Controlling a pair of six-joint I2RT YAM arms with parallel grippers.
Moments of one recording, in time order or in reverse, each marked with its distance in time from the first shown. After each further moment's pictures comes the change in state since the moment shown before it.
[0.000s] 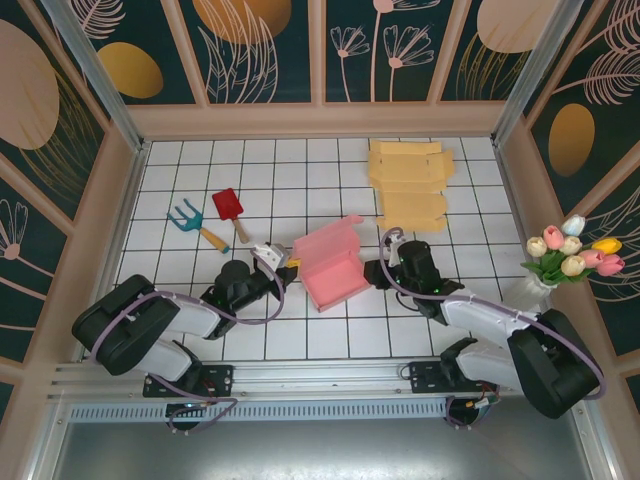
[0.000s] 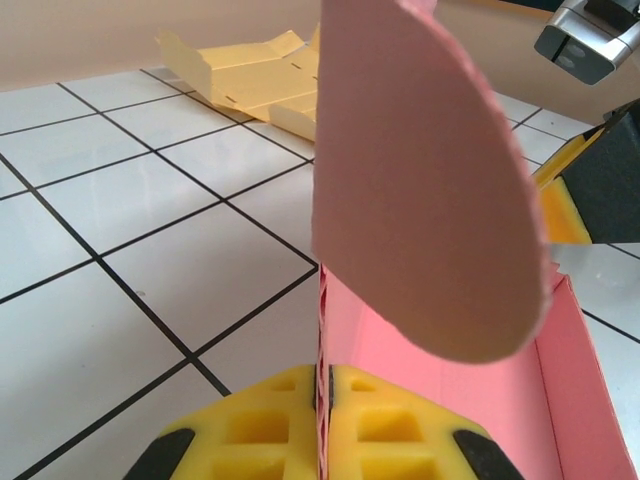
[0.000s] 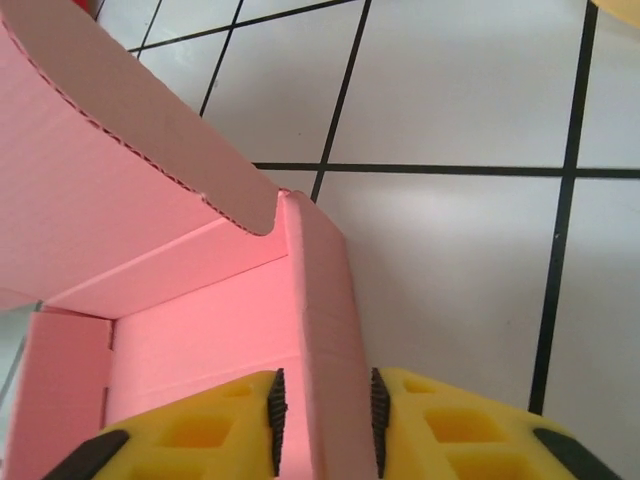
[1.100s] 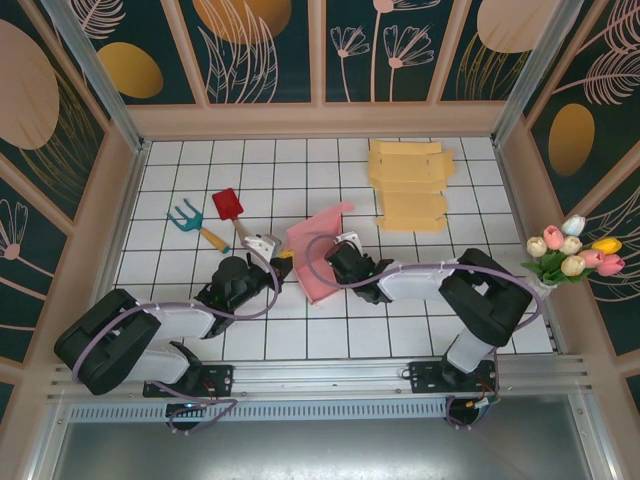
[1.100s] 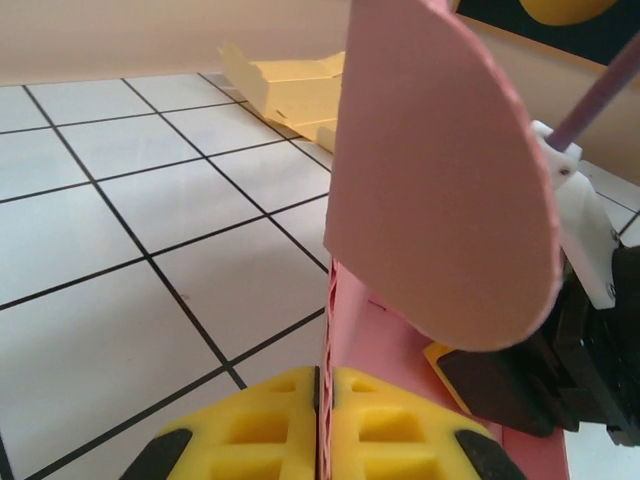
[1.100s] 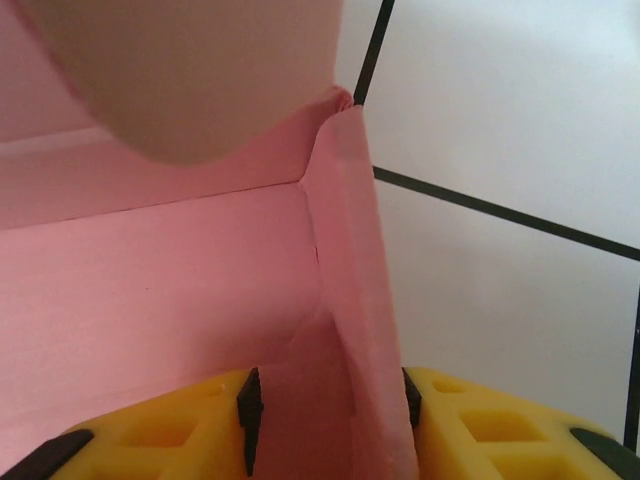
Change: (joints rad) left arm 0.002 -0.128 0.027 -0.149 -0.088 -0.107; right arm 0.351 0.480 0.400 -0.282 0.576 -0.079
